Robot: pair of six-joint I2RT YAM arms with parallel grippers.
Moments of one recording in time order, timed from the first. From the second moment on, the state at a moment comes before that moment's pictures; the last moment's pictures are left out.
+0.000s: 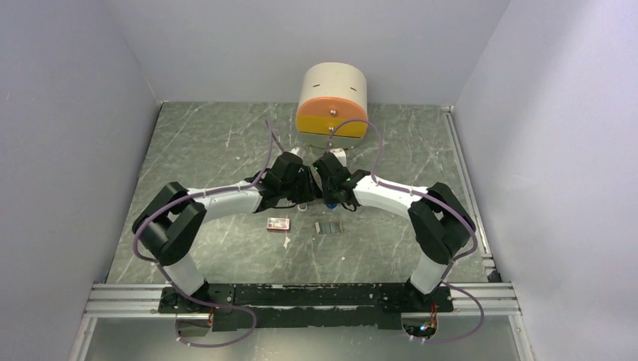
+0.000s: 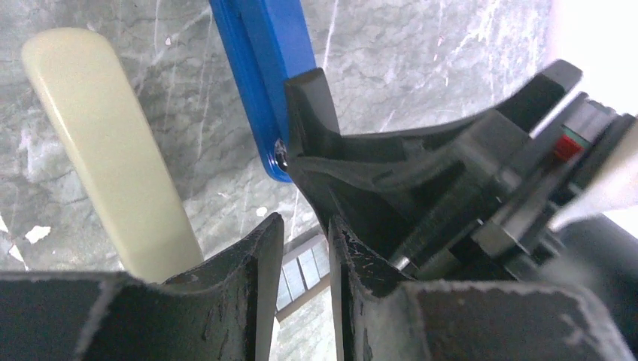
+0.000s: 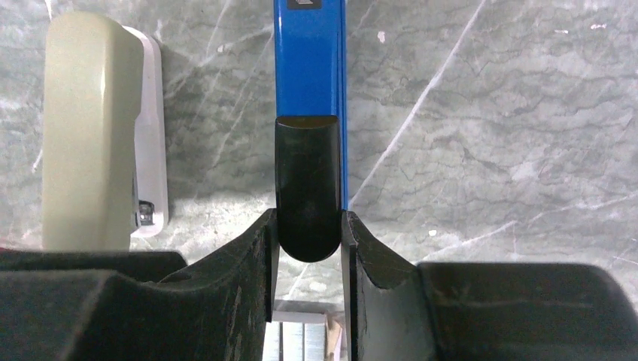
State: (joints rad) left arm -0.76 1.71 0.95 0.08 0.10 -0.88; right arm 0.73 1.72 1.05 -0.35 0.30 0.47
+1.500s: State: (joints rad) left arm -0.75 0.77 0.95 -0.58 -0.39 -0.53; right arm 0.69 0.91 0.95 -0.46 0.47 0.38
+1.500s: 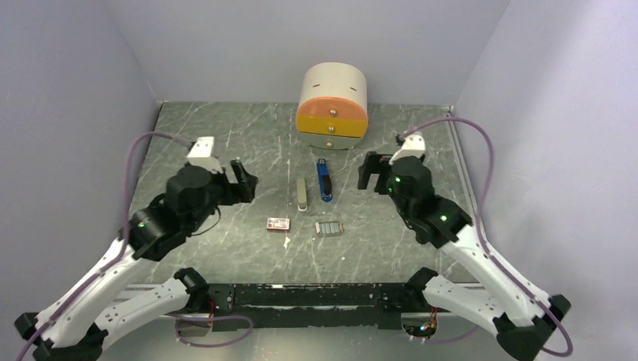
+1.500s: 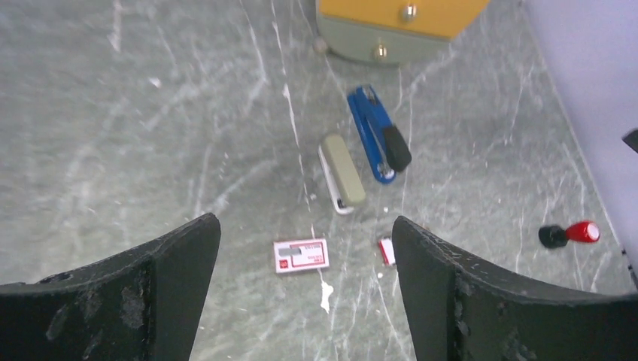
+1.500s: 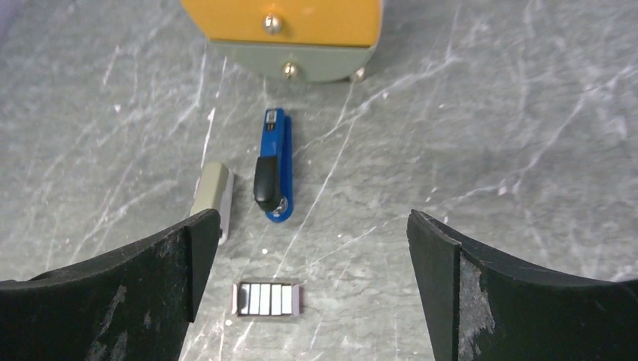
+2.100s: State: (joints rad) left arm -0.75 0.59 1.37 -0.88 -0.54 -0.34; right arm 0.69 0.67 1.15 -0.53 0.63 0.28
